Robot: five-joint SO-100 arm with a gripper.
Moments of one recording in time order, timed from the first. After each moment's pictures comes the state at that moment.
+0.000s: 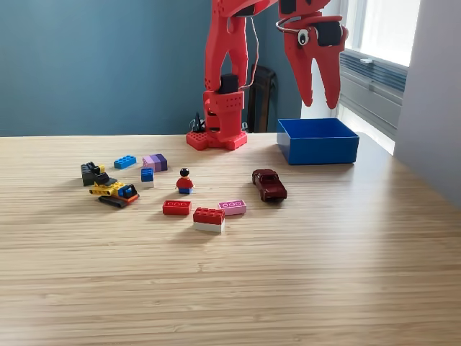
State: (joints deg) arm -30.6 84.7 57.5 98.1 10.3
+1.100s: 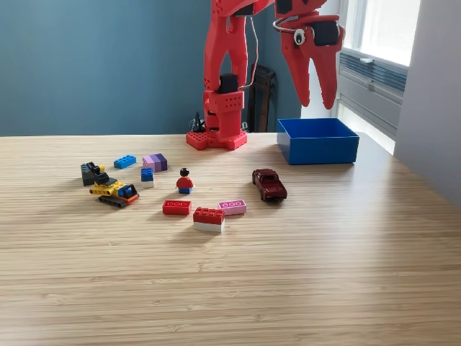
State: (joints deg) arm -30.0 84.7 57.5 98.1 10.8
